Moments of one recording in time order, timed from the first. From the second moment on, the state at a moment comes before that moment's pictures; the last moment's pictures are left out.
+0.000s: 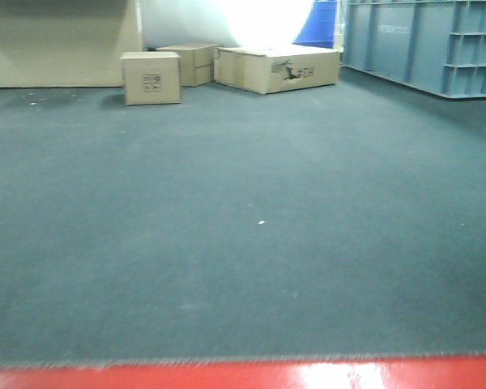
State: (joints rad) left arm -0.02 -0.01 0.03 -0.10 0.01 0.06; right arm 0.25 0.32 -0.64 -0.25 0.62 0.27
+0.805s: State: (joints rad) left arm -0.02 -0.01 0.03 -0.10 0.01 0.06; right arm 0.25 0.32 -0.64 -0.25 0.59 0.27
